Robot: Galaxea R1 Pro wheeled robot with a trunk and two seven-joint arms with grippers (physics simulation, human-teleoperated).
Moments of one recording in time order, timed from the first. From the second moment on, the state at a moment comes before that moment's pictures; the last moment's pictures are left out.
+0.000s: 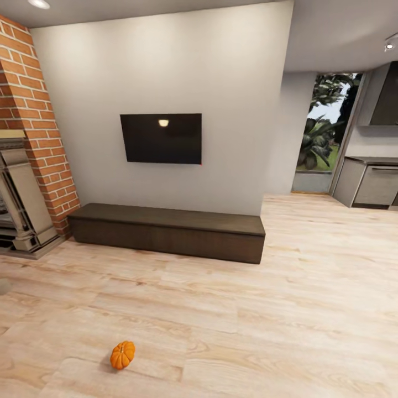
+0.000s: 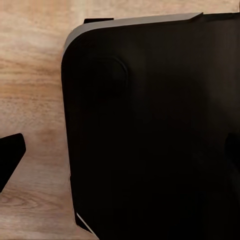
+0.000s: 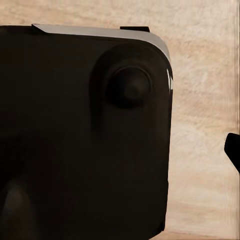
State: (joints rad) left arm 0.00 0.00 -0.01 -0.02 -0.01 -0.08 -0.01; right arm -0.02 0.00 0.00 0.00 0.00 -0.10 -0.01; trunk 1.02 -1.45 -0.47
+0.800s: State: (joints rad) left arm 0.00 0.00 -0.01 -0.02 -0.01 -0.09 -0.01; right arm -0.02 0.00 0.00 0.00 0.00 -0.10 -0.01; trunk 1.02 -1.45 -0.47
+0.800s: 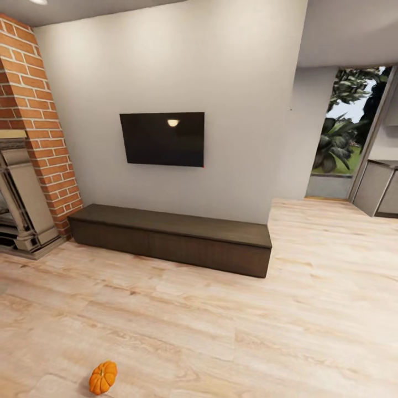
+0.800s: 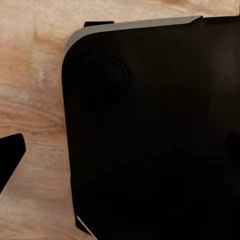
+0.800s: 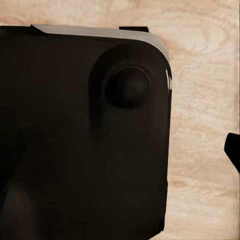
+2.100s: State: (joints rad) left arm 0.00 0.00 -0.01 -0.02 -0.01 -0.11 -0.01; right arm -0.02 0.00 0.00 0.00 0.00 -0.10 -0.01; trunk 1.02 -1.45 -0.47
